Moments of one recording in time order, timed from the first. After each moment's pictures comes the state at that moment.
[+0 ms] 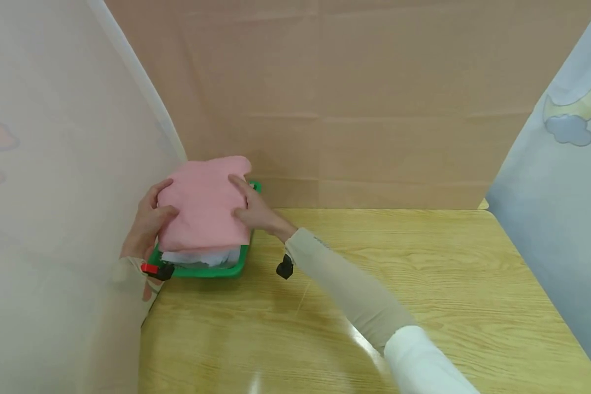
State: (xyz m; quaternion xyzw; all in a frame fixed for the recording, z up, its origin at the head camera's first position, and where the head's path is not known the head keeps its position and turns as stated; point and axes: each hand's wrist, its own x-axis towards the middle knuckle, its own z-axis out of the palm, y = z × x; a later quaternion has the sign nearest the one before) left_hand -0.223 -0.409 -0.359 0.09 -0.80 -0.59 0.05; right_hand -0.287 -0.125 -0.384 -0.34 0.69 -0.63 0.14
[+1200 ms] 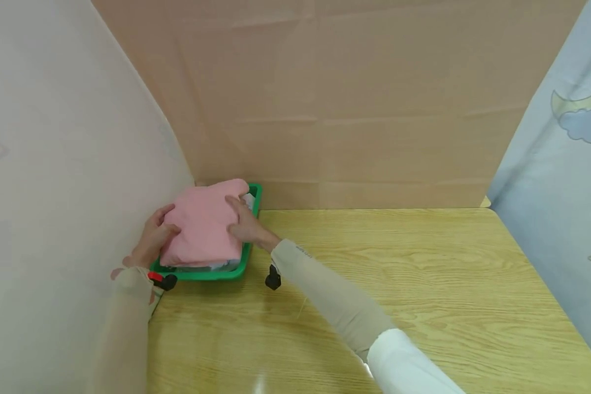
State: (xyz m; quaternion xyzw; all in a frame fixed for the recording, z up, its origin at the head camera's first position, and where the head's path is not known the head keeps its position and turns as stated) left_hand -0.231 -0.443 -0.411 0.11 -0.84 -0.53 0.03; right_hand -0.284 -0.166 -0.425 -0.28 0.71 -0.62 0.16
